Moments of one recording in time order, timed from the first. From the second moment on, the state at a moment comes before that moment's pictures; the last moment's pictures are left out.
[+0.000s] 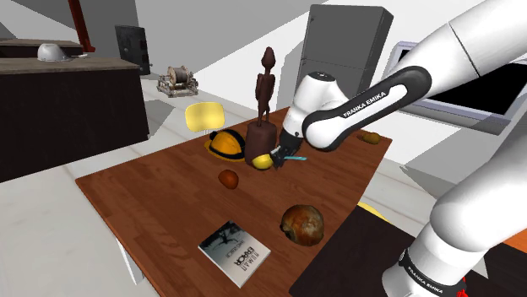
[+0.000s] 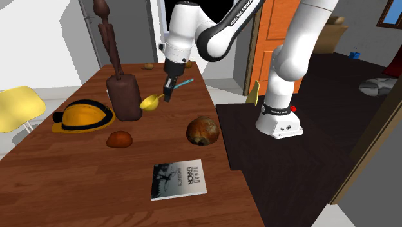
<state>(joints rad) -0.26 -0.23 0.39 -2.59 -0.01 2.66 0.30</state>
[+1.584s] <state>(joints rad) -0.49 0.33 0.16 -1.91 -0.01 2.53 -0.19</state>
